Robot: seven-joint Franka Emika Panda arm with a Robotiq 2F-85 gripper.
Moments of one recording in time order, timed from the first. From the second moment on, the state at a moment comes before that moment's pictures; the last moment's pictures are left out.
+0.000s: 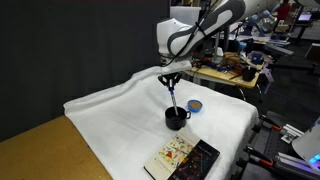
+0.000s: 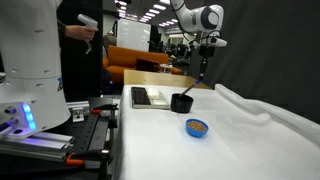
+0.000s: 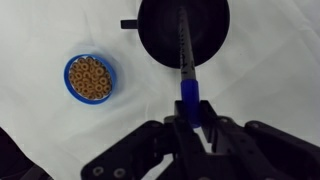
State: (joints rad) arm 0.33 0.50 -0.02 -1.71 -0.12 2.15 0.92
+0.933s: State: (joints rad) arm 0.33 0.43 0.00 -1.79 -0.12 2.17 0.92
